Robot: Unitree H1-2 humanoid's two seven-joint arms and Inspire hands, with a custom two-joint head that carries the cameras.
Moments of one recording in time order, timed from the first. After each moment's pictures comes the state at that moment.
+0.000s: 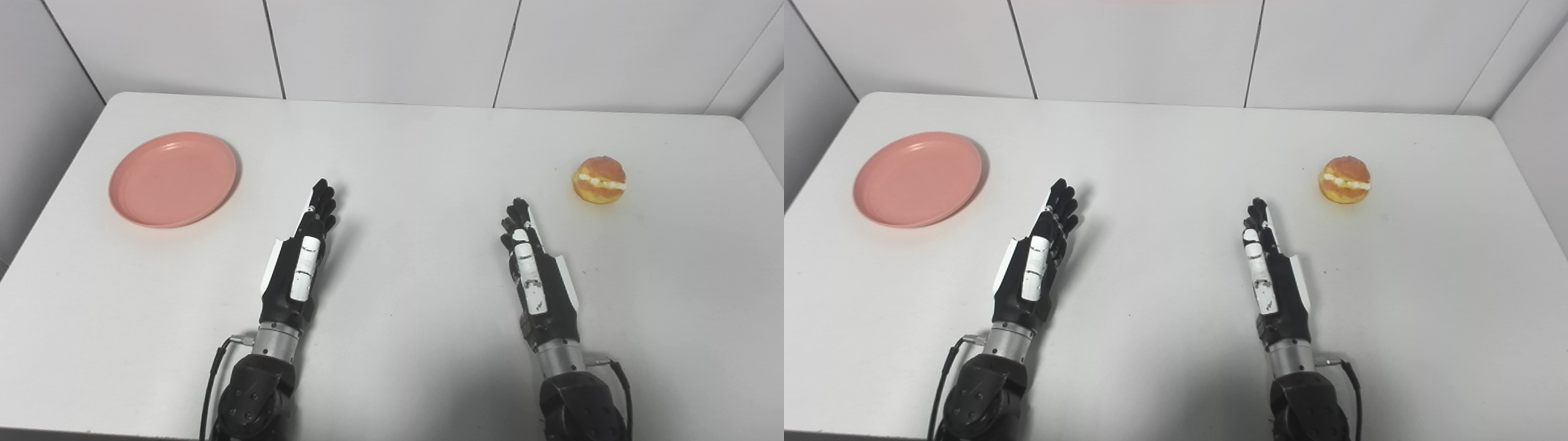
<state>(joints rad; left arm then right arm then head) 0.02 -0.02 -0.07 -0.05 -0.06 -0.13 -0.10 0.00 0.07 0.12 -0.06 0.01 -0.05 0.03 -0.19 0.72</state>
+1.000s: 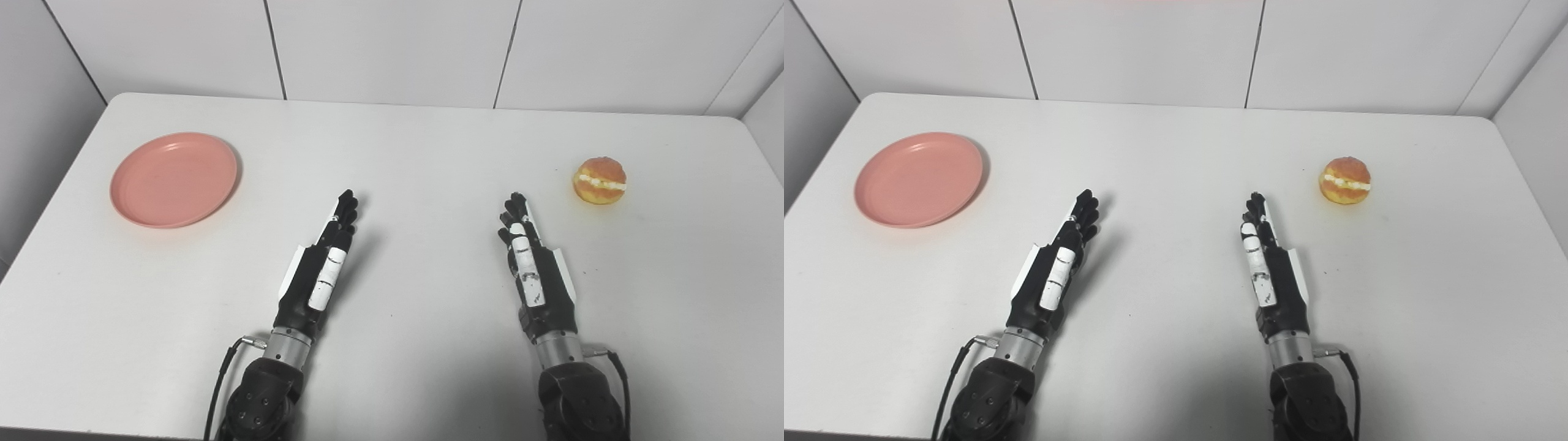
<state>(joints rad) 0.02 0.01 -0.12 -0.05 0.02 -0.12 -0.12 -0.04 0.06 0.11 -0.01 0.01 -0.07 0.03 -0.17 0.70</state>
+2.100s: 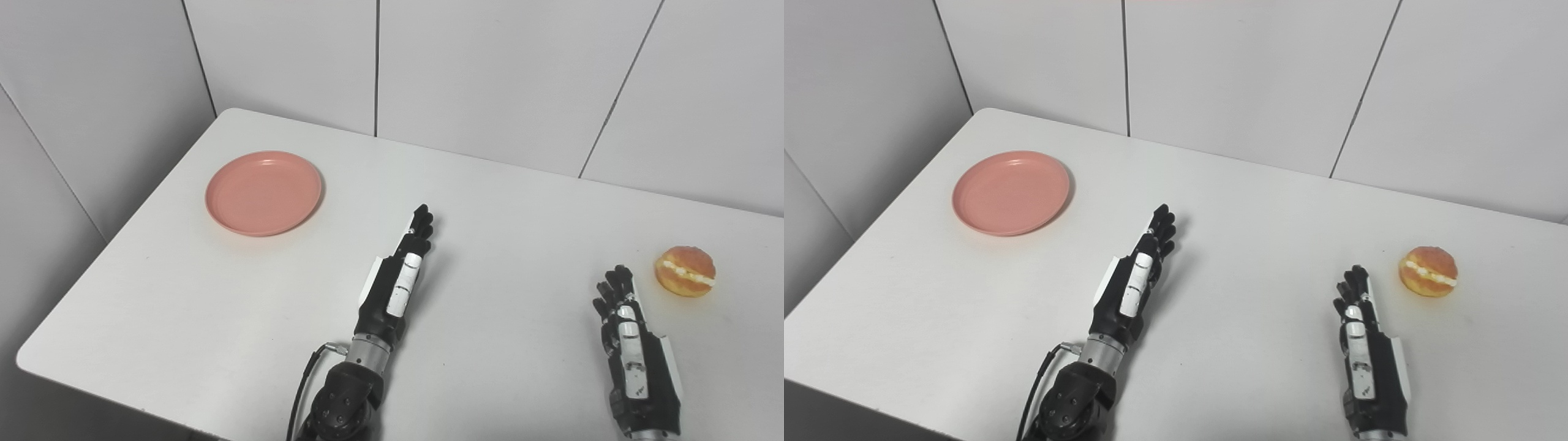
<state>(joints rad) -0.11 -0.09 -0.06 0.09 0.03 -0.20 0.01 -0.04 -0.03 0.05 0.03 0.10 -0.18 0.14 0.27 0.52</state>
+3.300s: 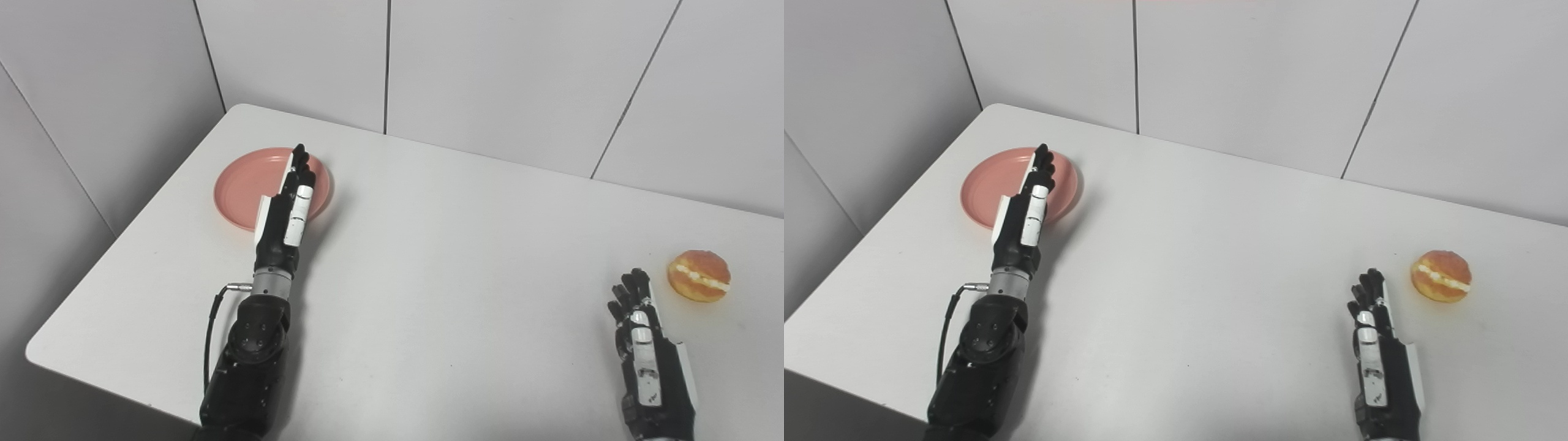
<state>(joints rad) -0.24 0.13 0.24 0.14 -0.02 -0.21 0.11 -0.03 -0.03 0.05 0.02 0.11 -0.19 0.14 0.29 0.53</state>
